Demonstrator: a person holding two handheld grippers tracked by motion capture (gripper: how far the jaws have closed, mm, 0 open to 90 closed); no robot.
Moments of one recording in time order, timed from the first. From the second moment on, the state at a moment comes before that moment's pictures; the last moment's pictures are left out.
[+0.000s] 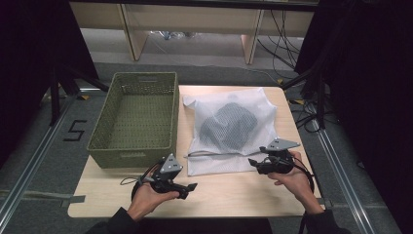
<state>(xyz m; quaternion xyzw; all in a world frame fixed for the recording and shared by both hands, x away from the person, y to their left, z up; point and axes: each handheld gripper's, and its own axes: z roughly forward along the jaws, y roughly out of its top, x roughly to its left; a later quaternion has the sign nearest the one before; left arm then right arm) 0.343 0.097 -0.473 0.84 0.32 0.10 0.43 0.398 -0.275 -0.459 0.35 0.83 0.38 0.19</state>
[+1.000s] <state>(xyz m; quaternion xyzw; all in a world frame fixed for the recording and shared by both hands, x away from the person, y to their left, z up) 0.320 0.098 -0.476 0.85 0.30 0.12 0.41 0.345 -0.276 -0.466 0.33 0.85 0.37 0.15</state>
